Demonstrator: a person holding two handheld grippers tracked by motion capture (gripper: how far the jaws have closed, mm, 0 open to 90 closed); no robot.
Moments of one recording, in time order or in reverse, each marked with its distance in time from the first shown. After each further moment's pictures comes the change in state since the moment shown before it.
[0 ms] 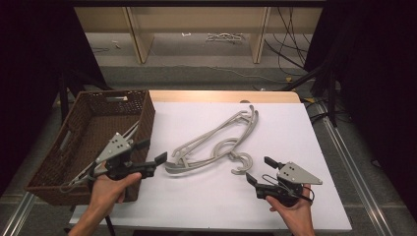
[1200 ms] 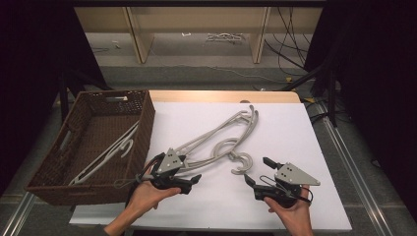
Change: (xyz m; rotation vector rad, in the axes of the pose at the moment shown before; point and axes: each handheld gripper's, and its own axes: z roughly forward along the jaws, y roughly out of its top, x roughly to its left) left arm -0.045 -0.029 0.081 0.277 -0.087 0.214; right arm 0.005 0.002 0.002 0.014 0.002 -0.020
